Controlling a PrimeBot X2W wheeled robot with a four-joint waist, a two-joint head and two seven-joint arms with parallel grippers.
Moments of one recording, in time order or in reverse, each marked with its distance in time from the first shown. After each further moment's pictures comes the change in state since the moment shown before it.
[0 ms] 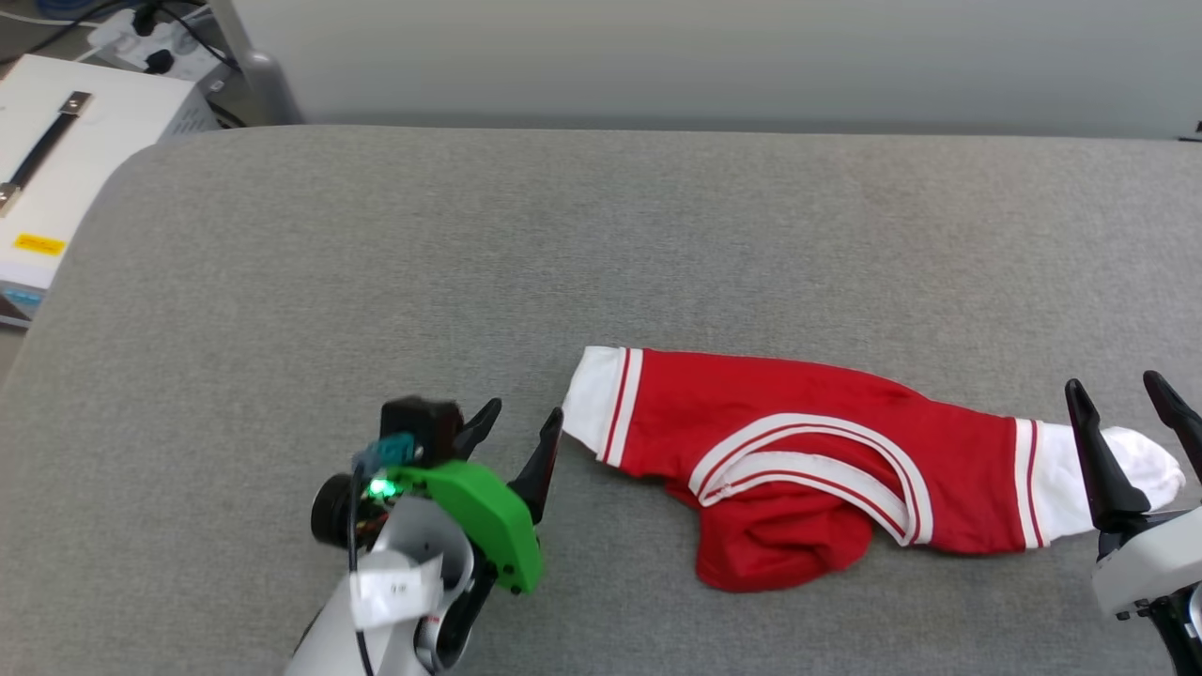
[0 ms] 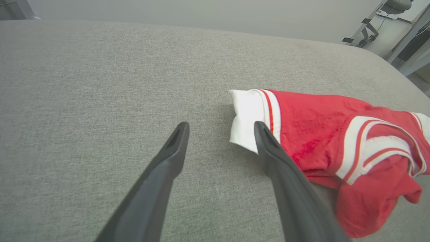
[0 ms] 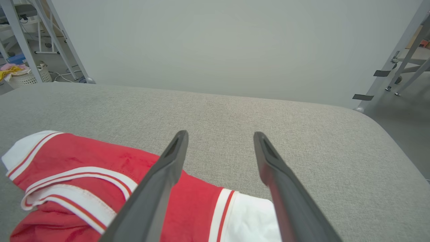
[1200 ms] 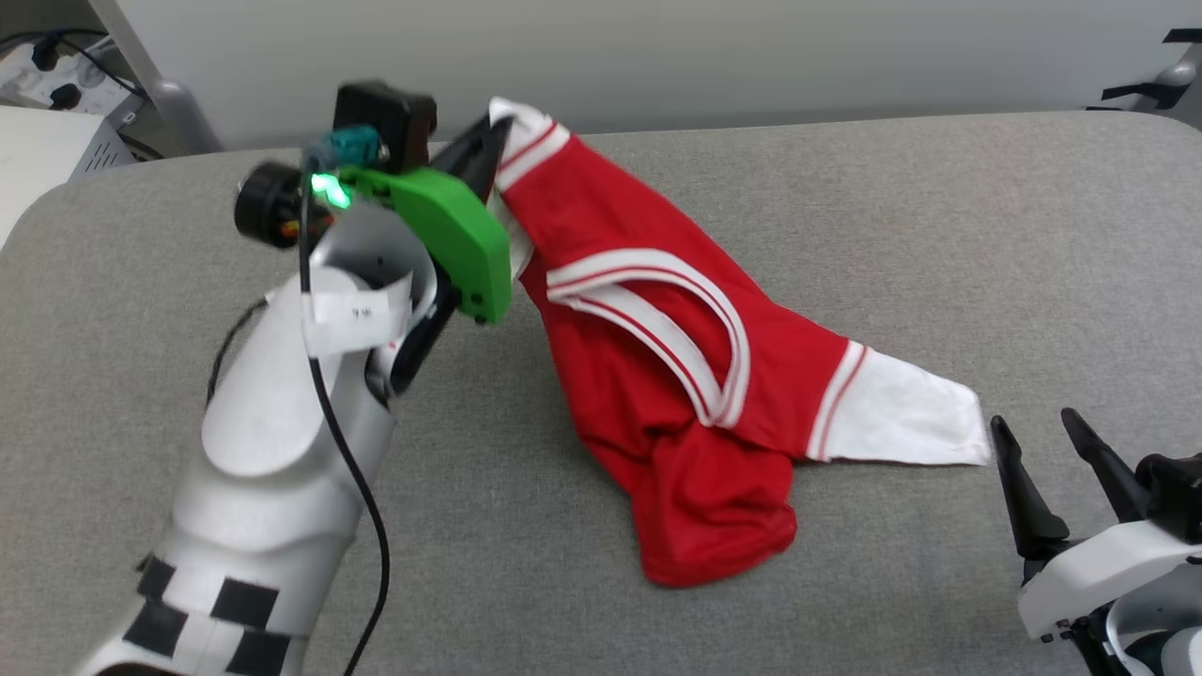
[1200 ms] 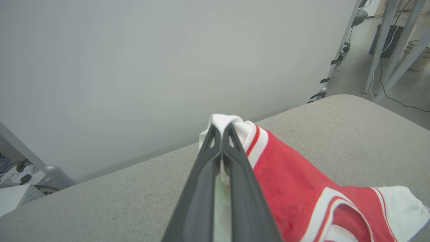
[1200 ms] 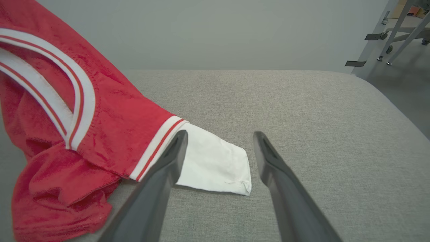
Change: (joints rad) left arm -0.480 0.086 -0.050 0.033 0.002 0.002 0.149; right arm -0.009 0.078 0.071 0.090 -0.038 0.000 -0.025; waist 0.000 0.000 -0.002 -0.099
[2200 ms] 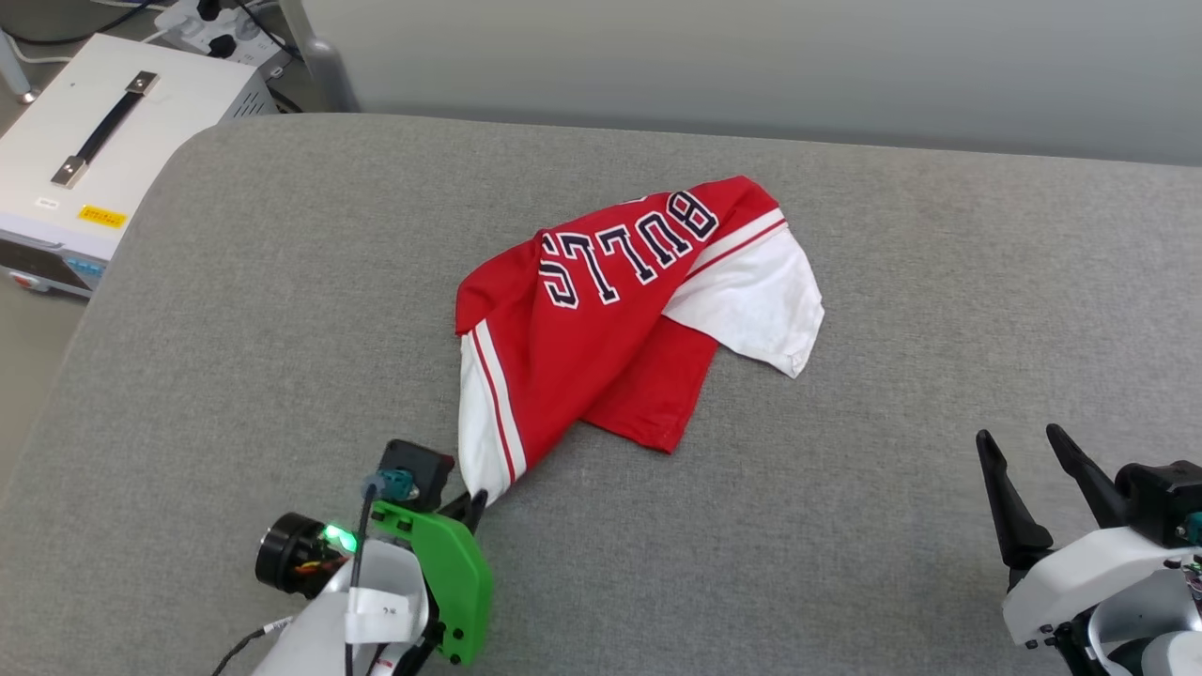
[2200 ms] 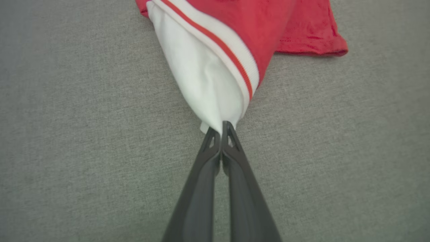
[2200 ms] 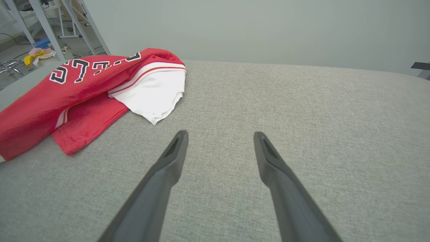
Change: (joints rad) left arm 0.506 0.123 -0.102 -0.095 -0.013 0.064 0.071; right arm -0.007 0.038 0.000 0.063 -0.024 0.000 -0.010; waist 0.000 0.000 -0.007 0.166
